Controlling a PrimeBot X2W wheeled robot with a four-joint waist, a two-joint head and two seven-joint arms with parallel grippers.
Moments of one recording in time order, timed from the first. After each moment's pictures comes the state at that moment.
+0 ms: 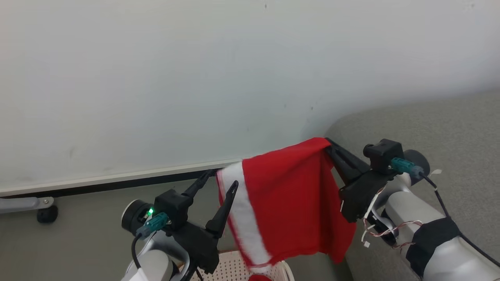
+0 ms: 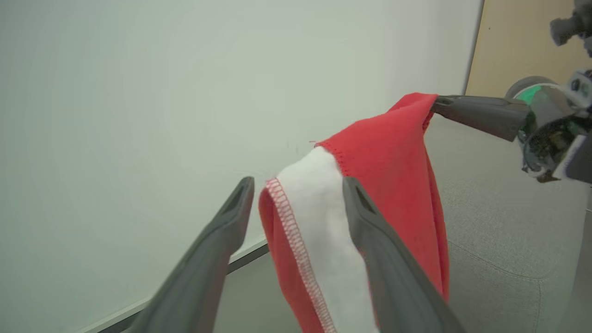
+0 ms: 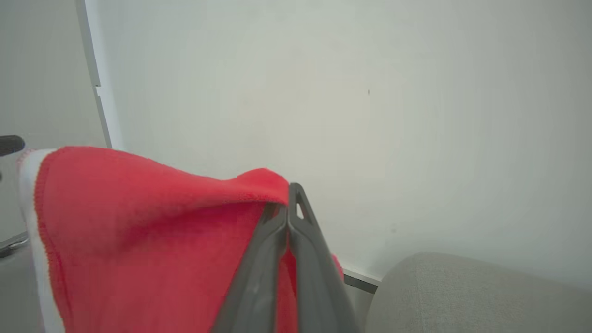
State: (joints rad) left arm -0.39 0.16 -0.55 0.37 -0.44 -0.10 -0.15; right arm -0.73 -0.24 0.84 0.74 0.56 0.12 -0.26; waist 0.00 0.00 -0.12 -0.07
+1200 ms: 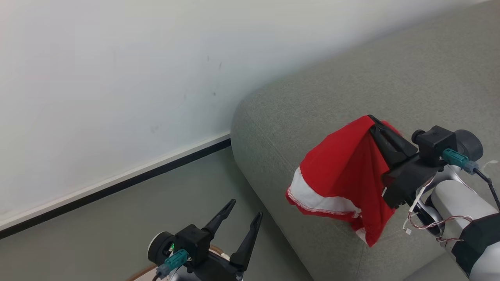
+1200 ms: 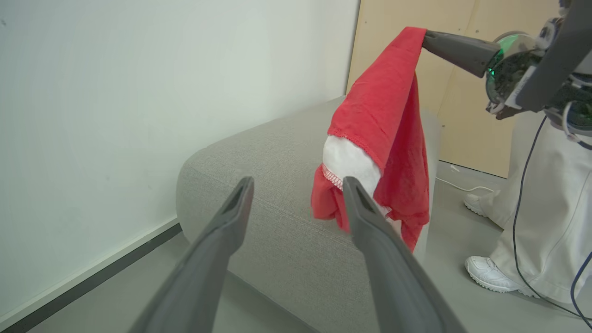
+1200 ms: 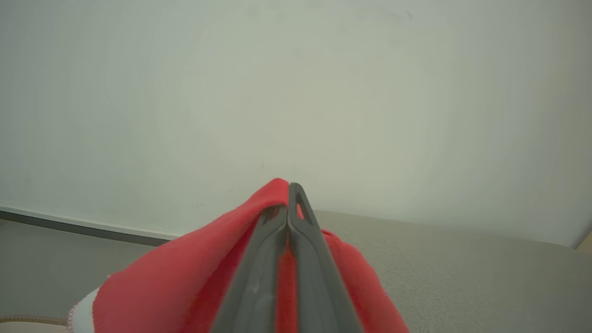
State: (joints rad) left arm -0.23 0.11 -0.59 0.31 -0.45 -0.07 -0.21; right arm -0.69 -0.44 0.74 0.53 0.49 0.10 -0.26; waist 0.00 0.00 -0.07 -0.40
